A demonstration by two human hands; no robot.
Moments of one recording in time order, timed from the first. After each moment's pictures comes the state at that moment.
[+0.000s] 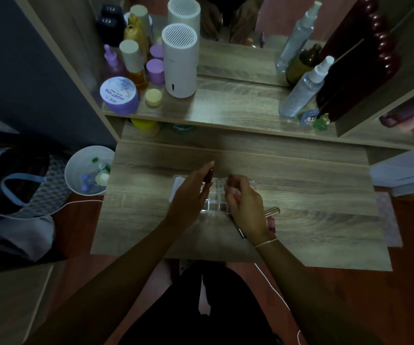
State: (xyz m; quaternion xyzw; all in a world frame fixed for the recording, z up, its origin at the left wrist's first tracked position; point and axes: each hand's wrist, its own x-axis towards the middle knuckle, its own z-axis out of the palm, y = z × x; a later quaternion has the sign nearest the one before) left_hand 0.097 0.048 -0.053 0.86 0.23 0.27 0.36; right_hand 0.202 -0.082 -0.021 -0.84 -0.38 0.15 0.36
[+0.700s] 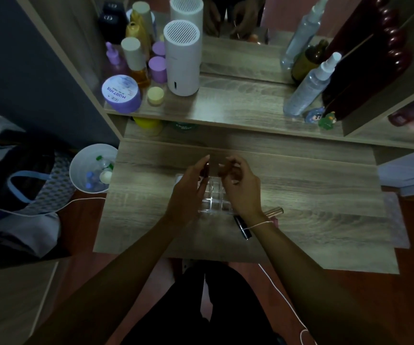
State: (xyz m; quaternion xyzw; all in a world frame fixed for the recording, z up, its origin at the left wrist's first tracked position) left_hand 0.093 0.045 -0.035 0.83 0.30 0.27 0.39; right_hand 0.215 -0.046 -0.021 -0.79 -0.31 0.20 0.48
